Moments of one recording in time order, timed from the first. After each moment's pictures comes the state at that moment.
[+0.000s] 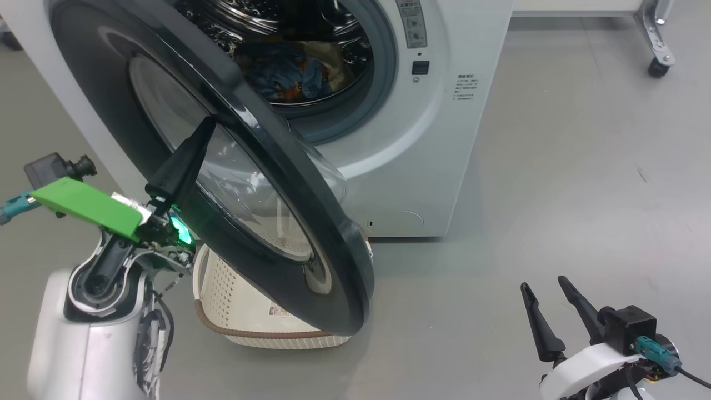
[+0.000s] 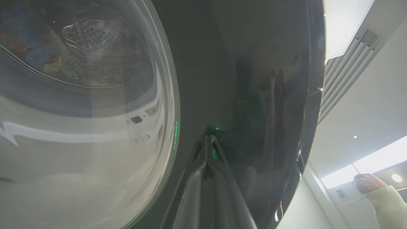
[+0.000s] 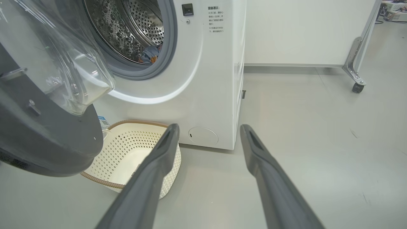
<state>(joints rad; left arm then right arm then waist) -0.47 0.03 -0.08 0.07 -1.55 -0.12 0.59 0.02 -0.16 0.20 0.29 0.29 0.12 -0.26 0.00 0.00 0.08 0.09</state>
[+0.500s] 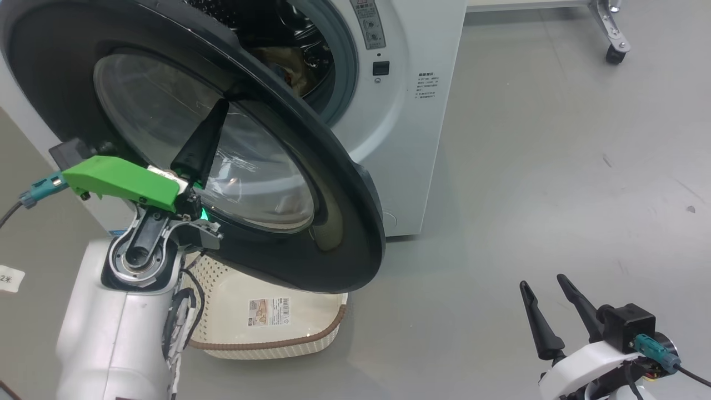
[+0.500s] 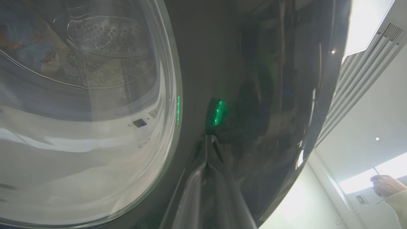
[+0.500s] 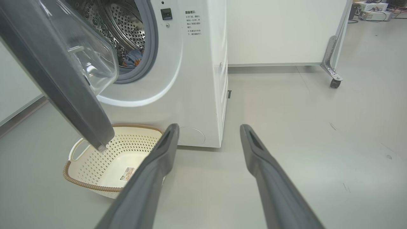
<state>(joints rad) -0.59 0.03 -0.19 0.23 -1.50 -0.12 0.38 0.01 -0.16 0.21 0.29 0.29 0.12 -0.26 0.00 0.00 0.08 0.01</state>
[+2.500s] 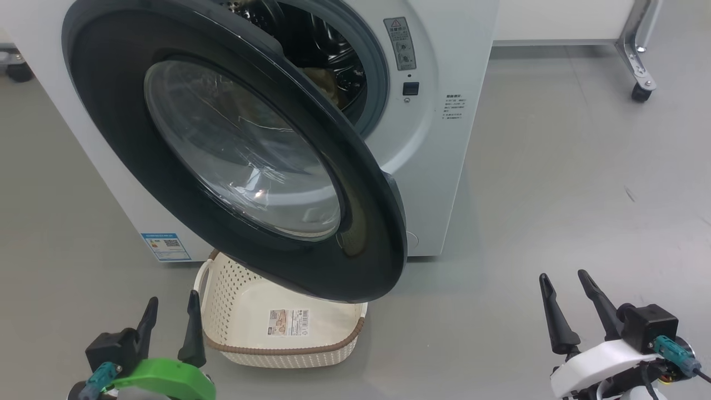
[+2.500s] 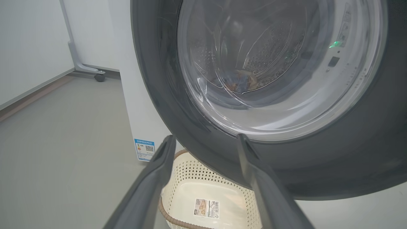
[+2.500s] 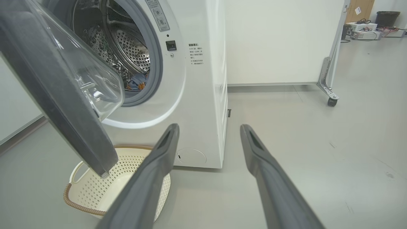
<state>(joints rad) -0.16 0.16 -0.37 0.36 -0.50 0.09 -0.26 0.03 -0.13 0.12 0.25 0.29 0.12 -0.26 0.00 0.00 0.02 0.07</state>
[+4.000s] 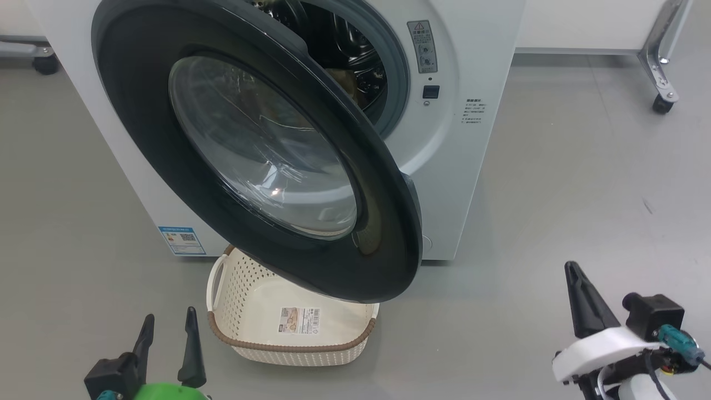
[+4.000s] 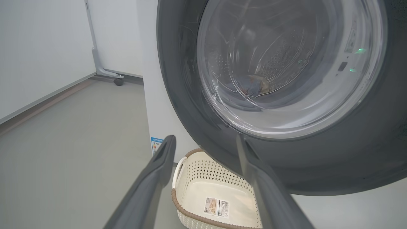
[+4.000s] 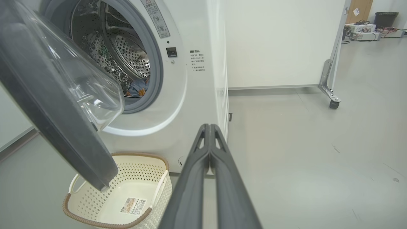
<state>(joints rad) -0.03 0.10 -0.25 0.25 -0.37 0.08 -0.26 0.00 -0.12 0.10 0.28 0.30 0.12 -0.26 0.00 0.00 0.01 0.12</state>
